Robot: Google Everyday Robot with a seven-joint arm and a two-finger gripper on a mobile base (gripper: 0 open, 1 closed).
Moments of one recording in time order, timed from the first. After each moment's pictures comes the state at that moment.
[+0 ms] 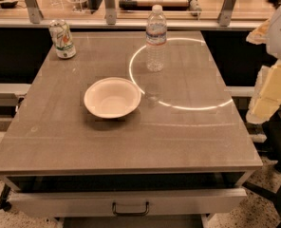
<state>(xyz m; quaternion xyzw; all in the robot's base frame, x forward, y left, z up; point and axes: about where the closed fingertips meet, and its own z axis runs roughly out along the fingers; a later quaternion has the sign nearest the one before) 0.438 -0.215 0.982 -0.60 0.78 -0.04 0.17</state>
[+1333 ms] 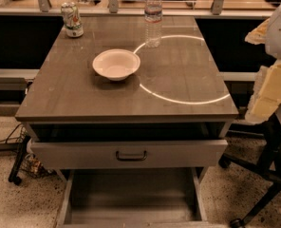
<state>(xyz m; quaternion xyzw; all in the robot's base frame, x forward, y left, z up) 0.438 -0.215 0.982 -0.60 0.78 -0.04 0.17</state>
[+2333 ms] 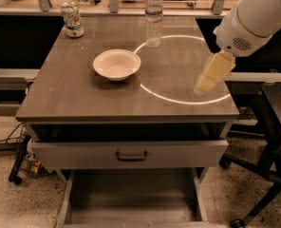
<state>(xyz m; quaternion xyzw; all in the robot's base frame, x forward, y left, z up) 0.548 -0.176 0.944 -0.55 0.80 -0.02 0.25</state>
